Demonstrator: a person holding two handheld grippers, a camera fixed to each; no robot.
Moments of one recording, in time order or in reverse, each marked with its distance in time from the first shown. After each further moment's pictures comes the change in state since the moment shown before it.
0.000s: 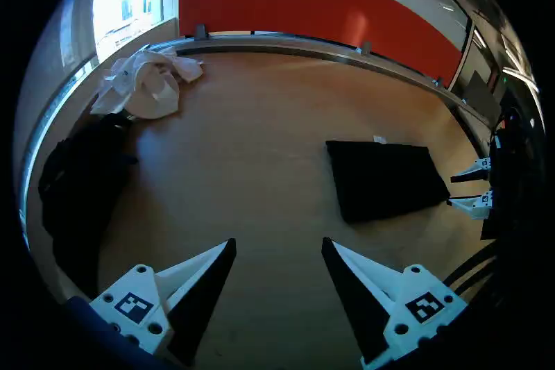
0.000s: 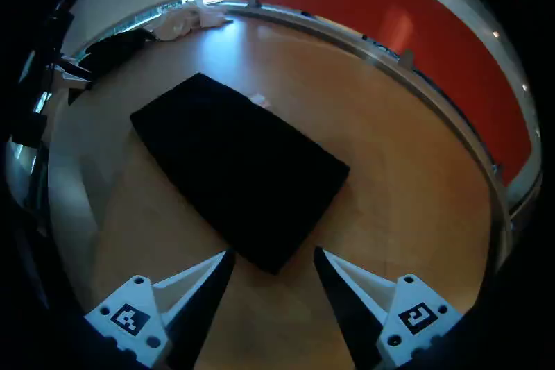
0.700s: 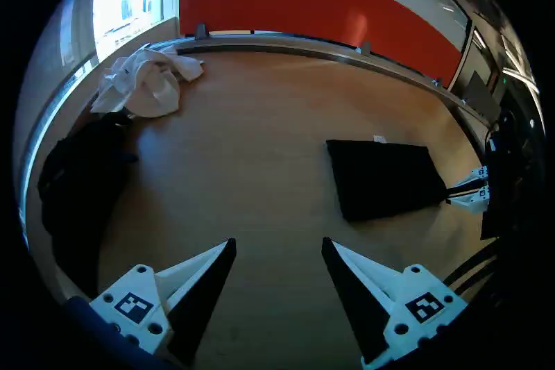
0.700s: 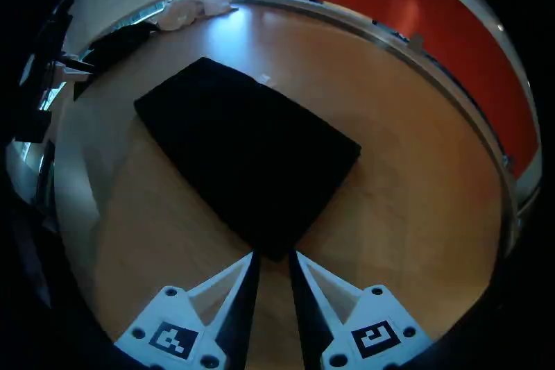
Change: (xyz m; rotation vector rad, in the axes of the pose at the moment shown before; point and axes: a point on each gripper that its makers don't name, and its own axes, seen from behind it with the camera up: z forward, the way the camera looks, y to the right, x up) left arm -0.002 -0.001 -0.001 -0.005 -0.002 -0.002; right arm -0.016 -0.003 0.007 0.066 -0.049 0.010
